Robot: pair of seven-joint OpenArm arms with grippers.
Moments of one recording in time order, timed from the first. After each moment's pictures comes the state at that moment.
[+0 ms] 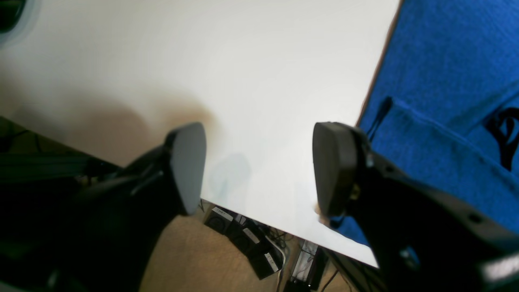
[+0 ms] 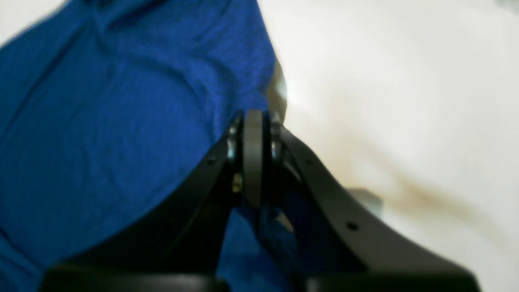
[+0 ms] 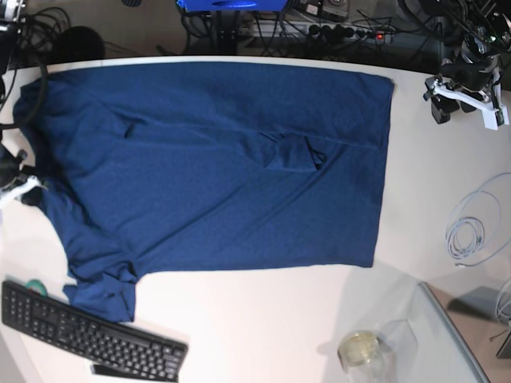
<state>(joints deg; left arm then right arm) 22.8 -4.0 -47.8 95.5 -20.0 -26.6 40.2 0.5 23.5 19.2 63.5 30.7 23.6 -33.7</state>
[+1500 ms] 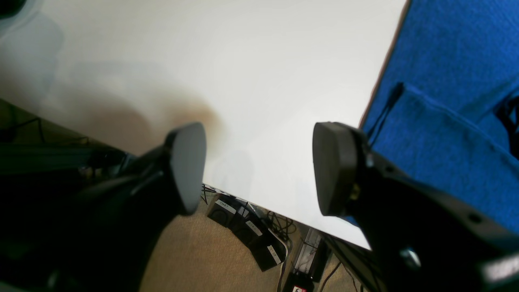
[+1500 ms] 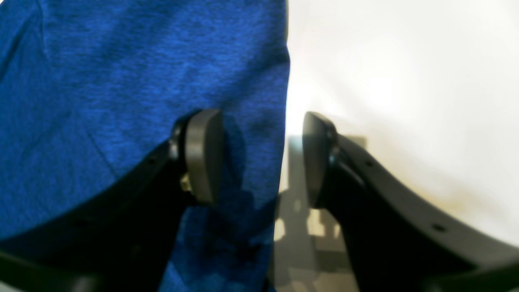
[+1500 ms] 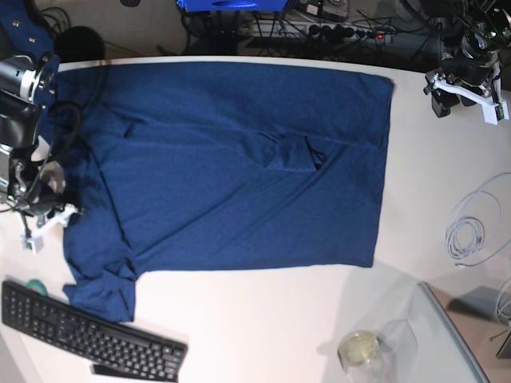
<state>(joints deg) 24.1 -4.2 -48.1 95.4 -20.0 -26.6 40.4 22.6 16.0 23.3 32.2 2.6 24.0 -26.2</state>
